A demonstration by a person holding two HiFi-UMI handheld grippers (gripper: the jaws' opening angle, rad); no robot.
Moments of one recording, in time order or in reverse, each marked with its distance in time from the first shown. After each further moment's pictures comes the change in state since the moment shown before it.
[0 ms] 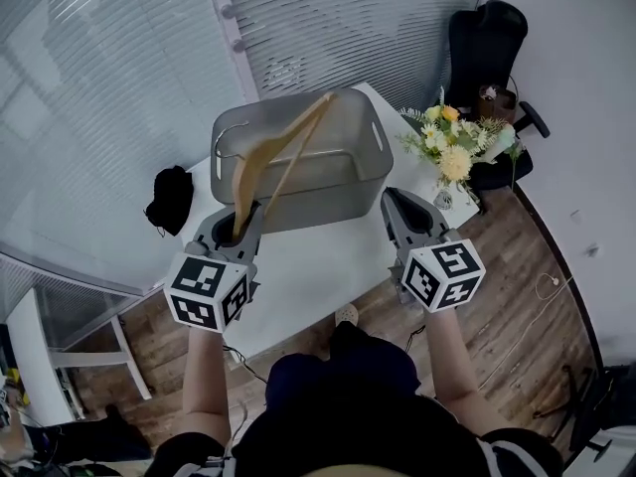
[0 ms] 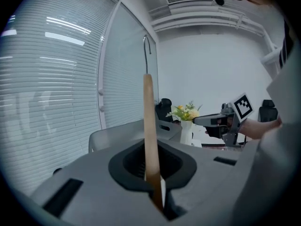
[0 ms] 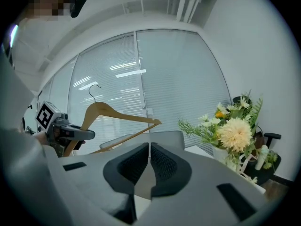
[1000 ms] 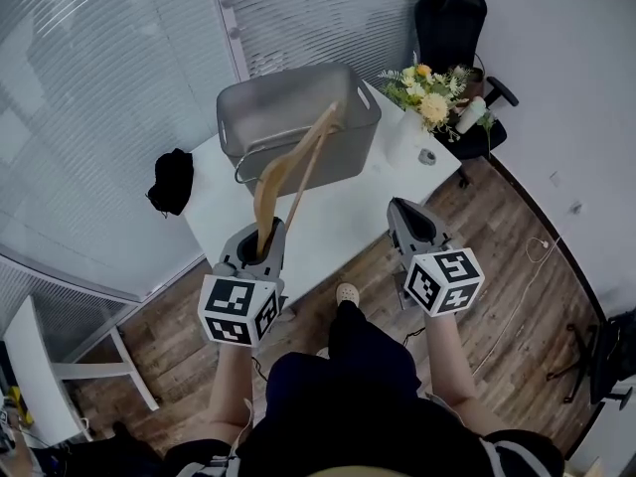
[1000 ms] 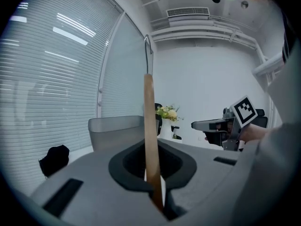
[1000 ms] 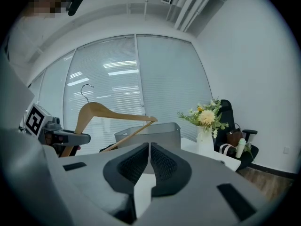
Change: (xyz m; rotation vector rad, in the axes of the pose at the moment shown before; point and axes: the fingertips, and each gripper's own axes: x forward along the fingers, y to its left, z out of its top) left arm -0.099 -0.071 -0.060 -0.064 -0.087 -0.079; right arm -0.114 0.080 -0.048 0.009 -0.003 -0.172
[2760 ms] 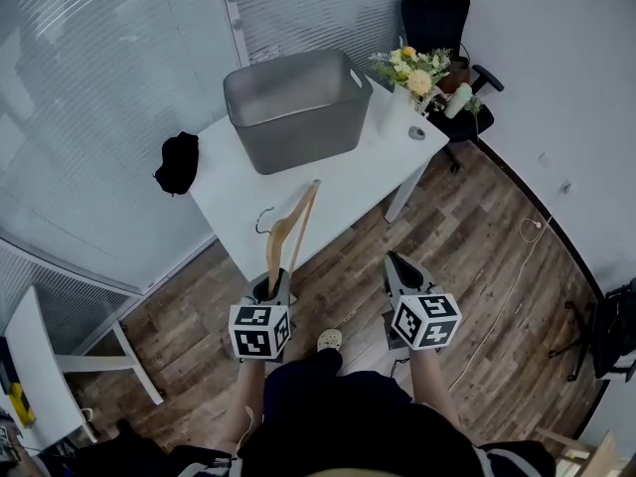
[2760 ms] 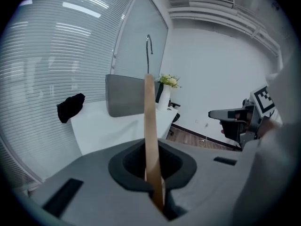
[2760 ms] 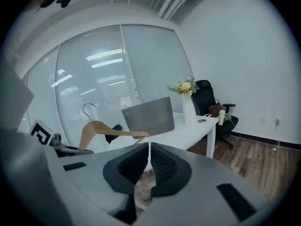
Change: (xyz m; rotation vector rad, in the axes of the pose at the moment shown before) left arm -0.101 -0.036 -0.169 -0.175 0.299 0.053; right arm -0.123 0.069 -0.123 0.171 0.164 -0.143
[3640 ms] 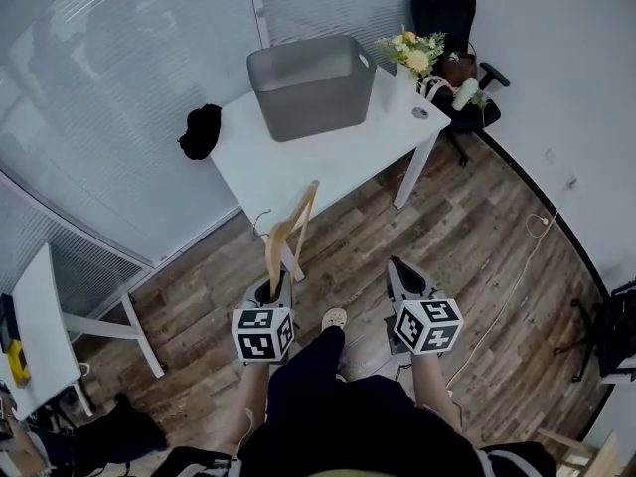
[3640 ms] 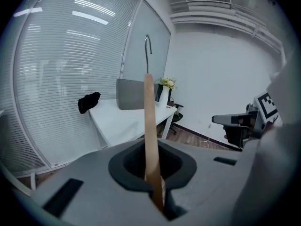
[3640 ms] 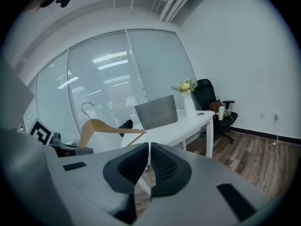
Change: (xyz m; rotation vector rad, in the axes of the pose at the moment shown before) left arm -0.115 -0.048 -0.075 -0.043 -0.037 0.087; right arm -0.117 0.038 -0.062 0.001 0.002 0.053
